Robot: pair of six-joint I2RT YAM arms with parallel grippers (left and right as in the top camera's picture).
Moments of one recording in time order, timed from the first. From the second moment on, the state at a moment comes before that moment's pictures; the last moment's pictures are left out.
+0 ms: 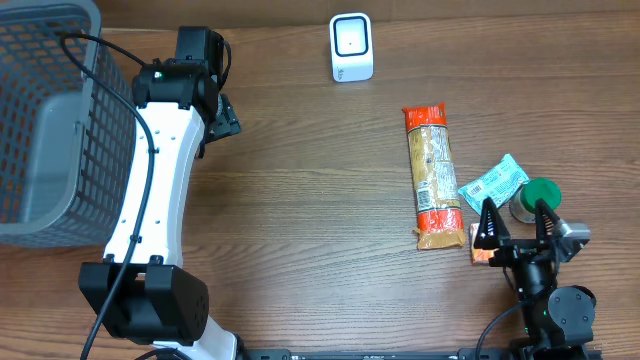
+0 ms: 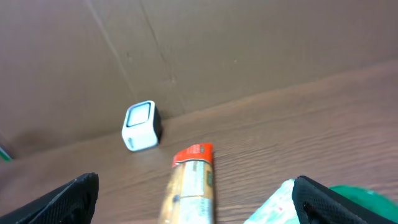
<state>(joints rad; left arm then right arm) -0.05 1.76 1.74 -1.29 -0.44 -0.48 0.14 0.01 0.02 -0.02 0.05 0.31</state>
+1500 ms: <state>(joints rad) -0.05 1.74 1.74 -1.29 -0.44 -0.48 0.14 0.01 0.02 -0.03 0.04 0.20</state>
